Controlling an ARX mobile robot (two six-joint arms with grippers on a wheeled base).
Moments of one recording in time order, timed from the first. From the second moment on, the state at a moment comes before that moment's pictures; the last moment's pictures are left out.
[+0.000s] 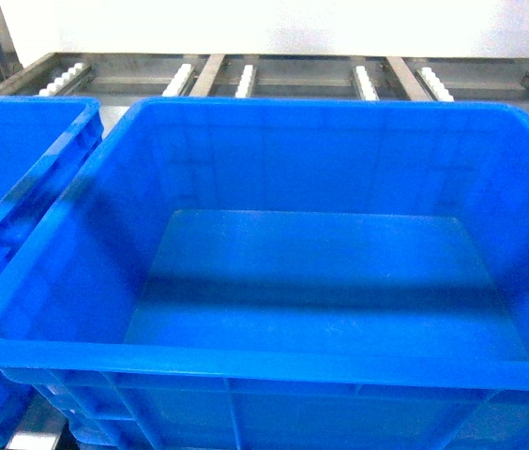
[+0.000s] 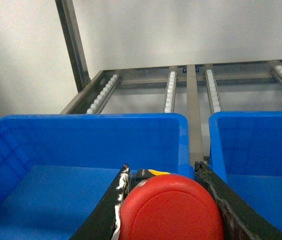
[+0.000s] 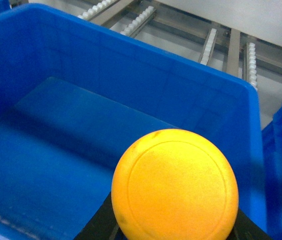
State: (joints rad) left arm -0.31 0.94 0.27 0.73 -0.51 0.11; right arm 0.43 0.94 0.35 0.41 0.17 -0.17
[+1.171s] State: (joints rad) left arm -0.31 0.94 0.27 0.73 -0.51 0.11; right arm 0.17 1.11 0.49 0.40 -0.04 -0.15
